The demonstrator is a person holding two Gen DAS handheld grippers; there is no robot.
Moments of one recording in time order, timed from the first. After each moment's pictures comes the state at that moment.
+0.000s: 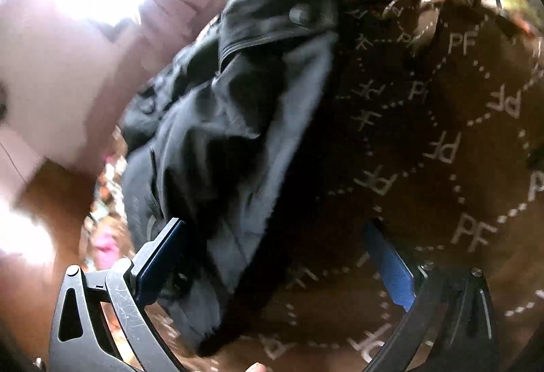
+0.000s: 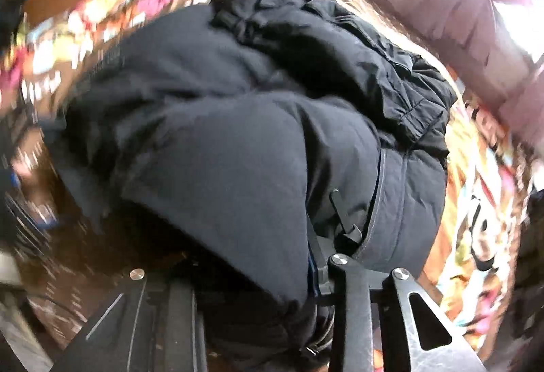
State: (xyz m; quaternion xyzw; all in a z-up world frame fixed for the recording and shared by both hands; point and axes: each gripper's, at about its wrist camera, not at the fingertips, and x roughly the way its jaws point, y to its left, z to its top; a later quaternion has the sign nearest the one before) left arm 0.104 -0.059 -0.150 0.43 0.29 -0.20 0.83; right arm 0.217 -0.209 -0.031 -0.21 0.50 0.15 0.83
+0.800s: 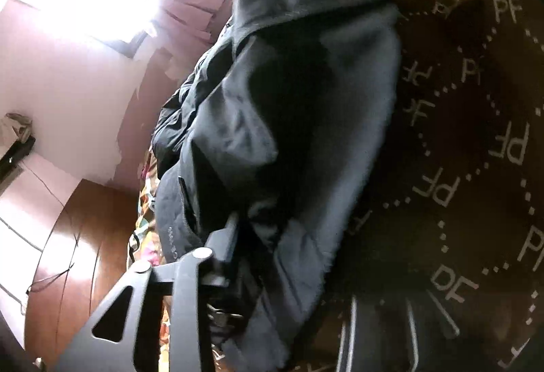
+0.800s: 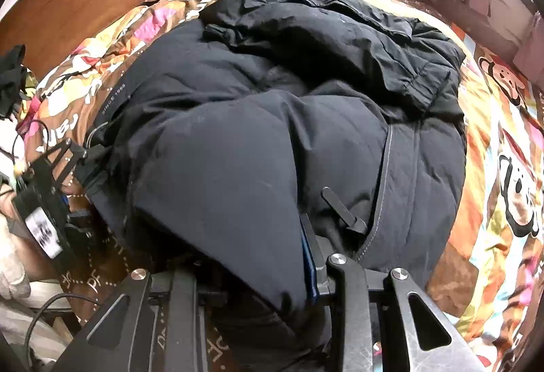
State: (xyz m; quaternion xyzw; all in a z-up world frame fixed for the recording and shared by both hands) left arm 0.168 -0.061 -0.152 0.49 0.27 -0.14 0.82; right arm 0.223 -0.237 -0.030 -0.12 0.53 0.18 0.82
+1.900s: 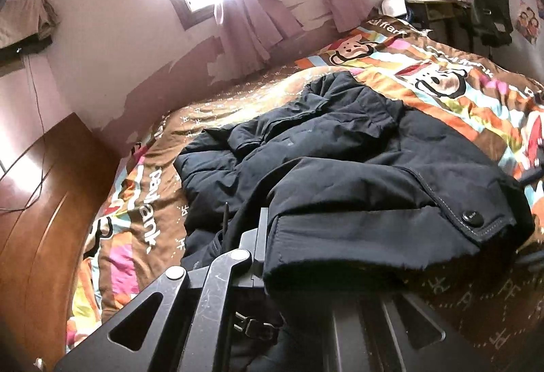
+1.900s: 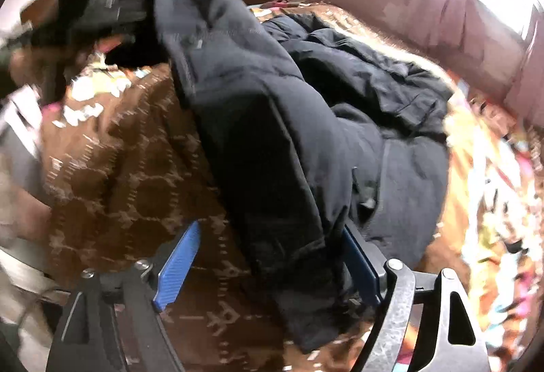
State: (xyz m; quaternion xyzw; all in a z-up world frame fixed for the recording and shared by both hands) left arm 0.272 -0.077 0.043 0.24 0.29 -0.14 0.92; right arm 0.147 -0.235 -0.029 -0.17 0.42 0.19 0.87
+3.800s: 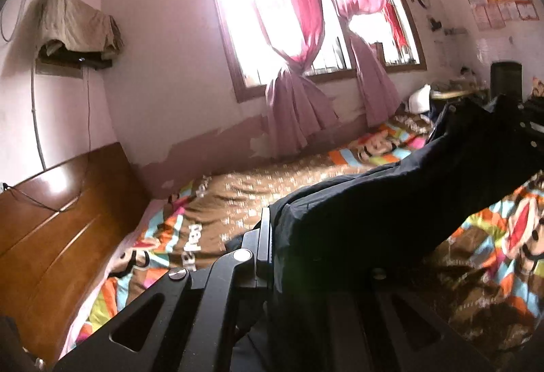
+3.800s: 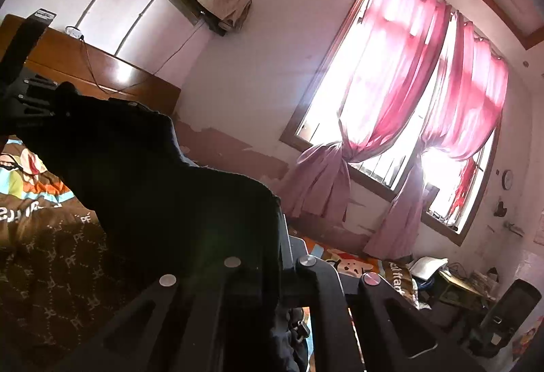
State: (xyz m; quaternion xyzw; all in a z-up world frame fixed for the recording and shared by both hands) left arm 0.176 0.004 0.174 0.15 0.14 -0.13 0.97; right arm 0.091 -0.221 0.168 -0.26 0.05 0.00 0.96
